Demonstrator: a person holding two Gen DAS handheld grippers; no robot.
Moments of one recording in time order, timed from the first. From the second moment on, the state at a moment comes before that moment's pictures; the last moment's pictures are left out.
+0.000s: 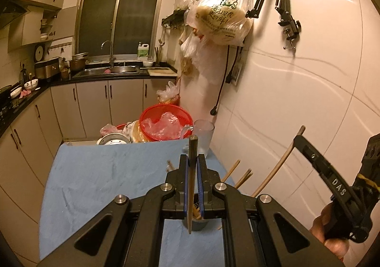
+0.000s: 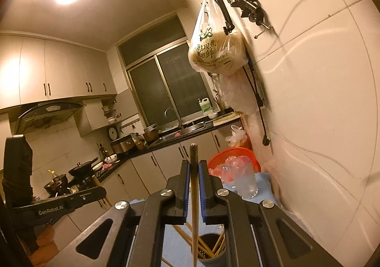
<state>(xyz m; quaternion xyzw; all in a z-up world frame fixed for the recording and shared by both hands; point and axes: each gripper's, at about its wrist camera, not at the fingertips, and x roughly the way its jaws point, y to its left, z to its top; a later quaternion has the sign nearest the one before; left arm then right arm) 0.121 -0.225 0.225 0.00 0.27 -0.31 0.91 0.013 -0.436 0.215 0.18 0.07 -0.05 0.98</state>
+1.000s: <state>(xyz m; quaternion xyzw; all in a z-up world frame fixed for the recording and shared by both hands) 0.165 -0.253 0.165 0.00 0.32 -0.31 0.90 0.084 -0.444 0.138 0.16 0.17 -0.07 0.97</state>
